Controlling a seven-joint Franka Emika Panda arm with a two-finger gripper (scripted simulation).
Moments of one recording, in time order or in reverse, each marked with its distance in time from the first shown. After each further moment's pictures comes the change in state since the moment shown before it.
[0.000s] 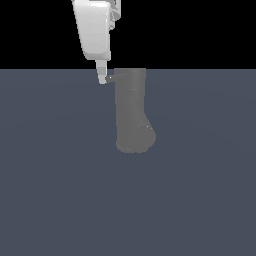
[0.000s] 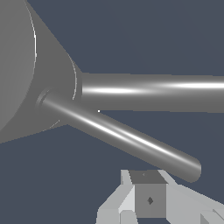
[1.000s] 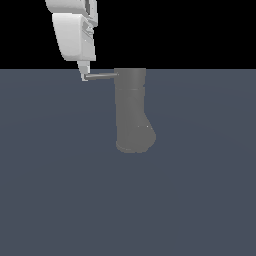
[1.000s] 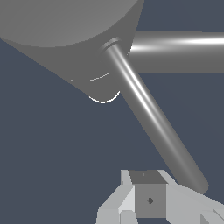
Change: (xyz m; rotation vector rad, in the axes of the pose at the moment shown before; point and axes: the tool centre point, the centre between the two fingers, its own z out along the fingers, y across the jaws) arm -0.050 -0.055 0.000 0.003 0.000 0.011
